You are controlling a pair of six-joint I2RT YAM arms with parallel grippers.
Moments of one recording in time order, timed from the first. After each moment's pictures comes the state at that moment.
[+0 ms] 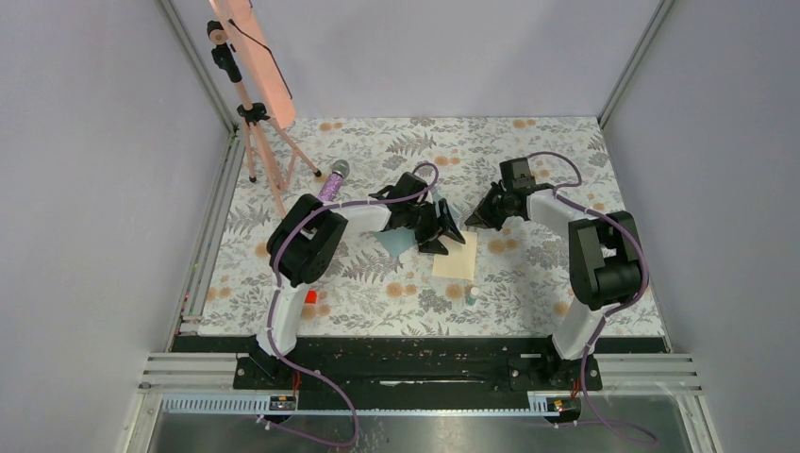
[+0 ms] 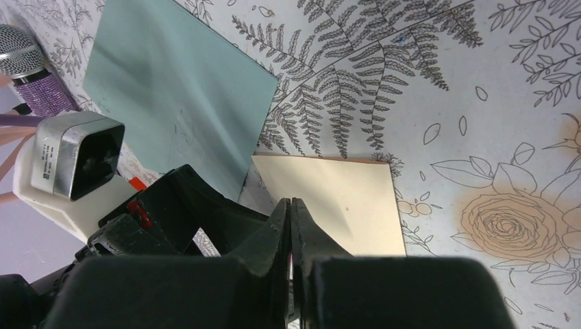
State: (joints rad) left arm -0.66 2.17 1.40 -0.10 0.64 -1.00; right arm 0.22 1.77 1.08 -0.33 -0.30 0.88
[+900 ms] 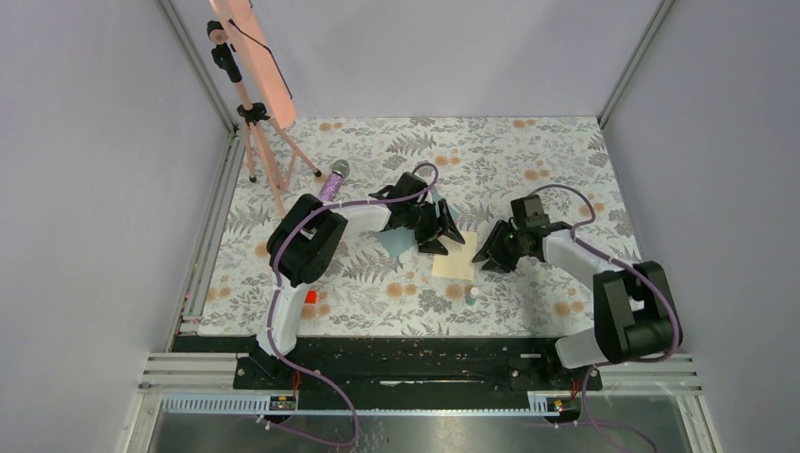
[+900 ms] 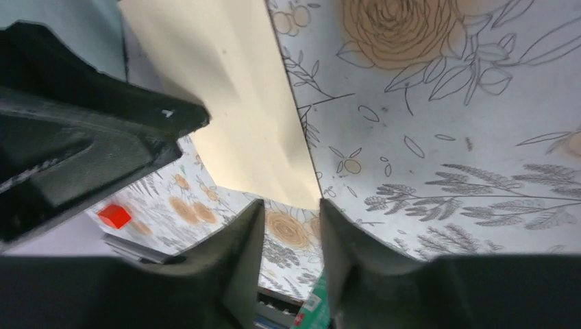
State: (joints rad) left arm -0.66 2.17 1.40 -0.11 0.64 -1.00; right arm 0.24 1.47 0.72 -0.39 -0.32 0.82
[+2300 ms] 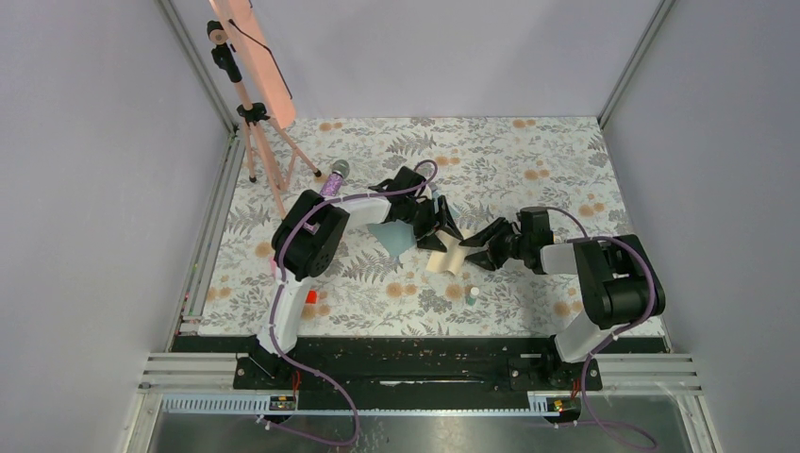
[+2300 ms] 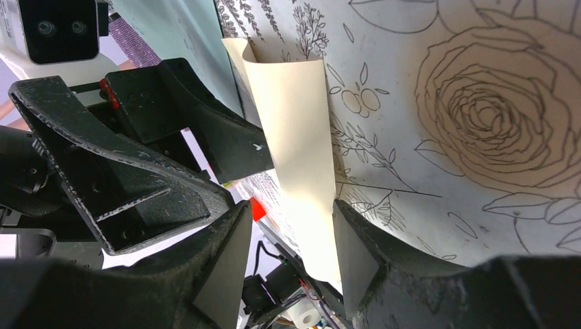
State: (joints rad) left arm -0.63 2.23 1.50 -0.19 0.75 -0.96; right arm 0.15 1.63 0.53 0.28 -0.63 1.20
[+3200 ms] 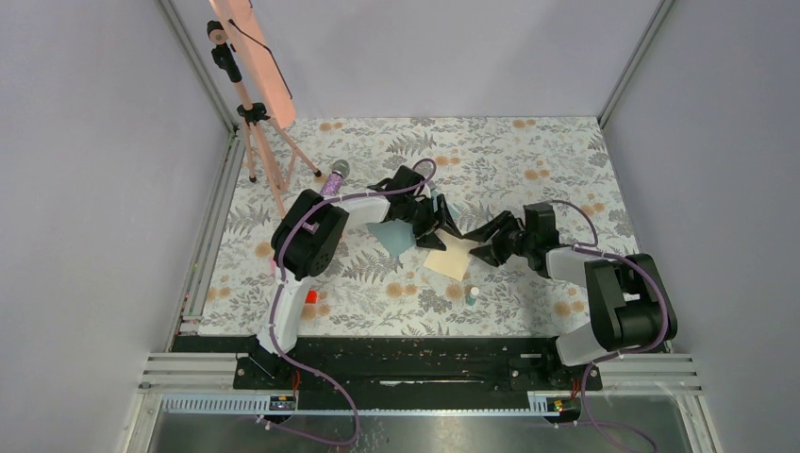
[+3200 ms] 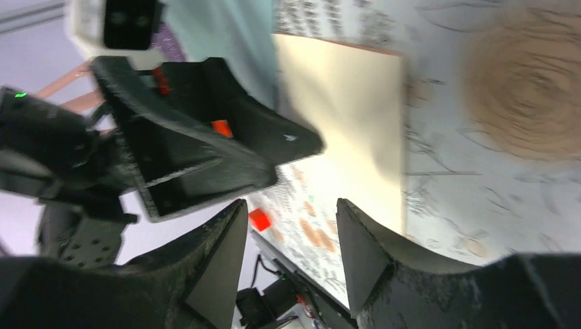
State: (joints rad) left arm -0.62 2.23 1.50 -0.19 0.74 -0.96; right arm 0.15 1.50 0.51 0.32 -0.58 1.21
